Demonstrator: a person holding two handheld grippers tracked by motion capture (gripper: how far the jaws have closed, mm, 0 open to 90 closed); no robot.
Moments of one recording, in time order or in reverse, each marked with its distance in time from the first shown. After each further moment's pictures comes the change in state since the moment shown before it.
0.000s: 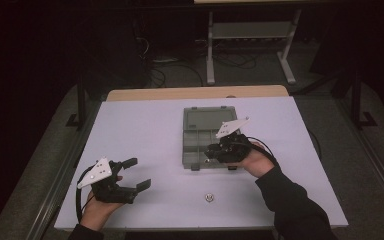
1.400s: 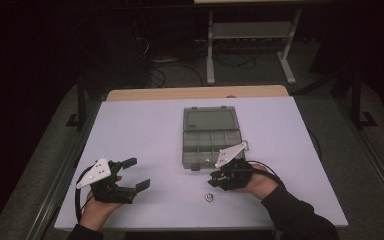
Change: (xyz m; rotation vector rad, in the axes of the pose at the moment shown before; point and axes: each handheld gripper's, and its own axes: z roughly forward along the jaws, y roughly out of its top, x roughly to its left) left arm 0.001 0.001 -0.001 -0.002 -0.003 0.010; right arm 0.037 -0.044 0.006 0.130 0.081 -0.126
